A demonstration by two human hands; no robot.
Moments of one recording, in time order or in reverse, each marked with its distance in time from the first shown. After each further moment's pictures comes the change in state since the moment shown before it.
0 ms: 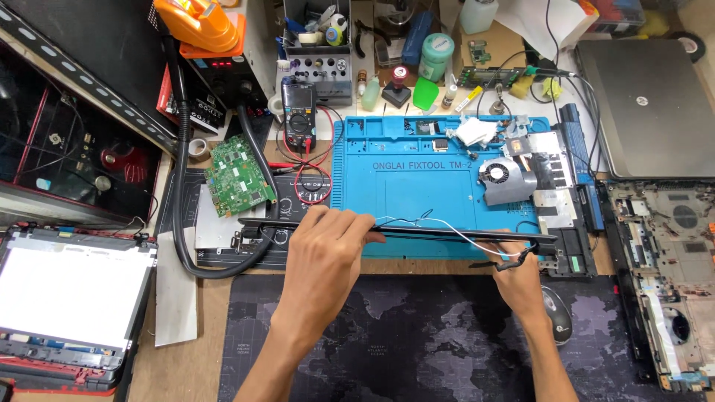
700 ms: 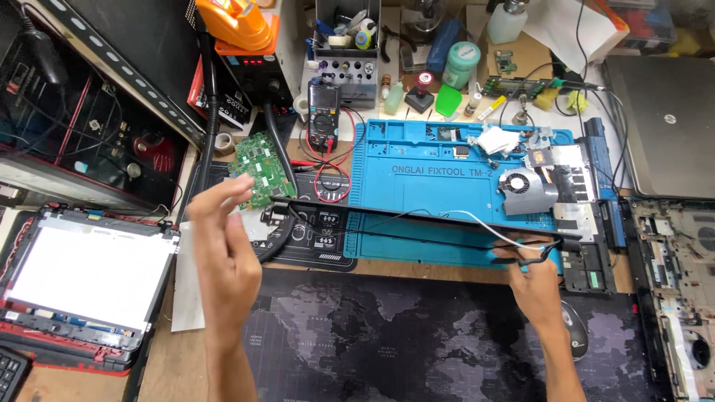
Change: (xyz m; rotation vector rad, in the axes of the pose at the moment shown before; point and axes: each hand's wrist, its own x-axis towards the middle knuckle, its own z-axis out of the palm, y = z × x) left_hand -0.041 -0.050 -0.070 -0.398 0.400 -0.337; right_hand 0.002 -0.010 -0.005 -0.035 -0.030 0.103
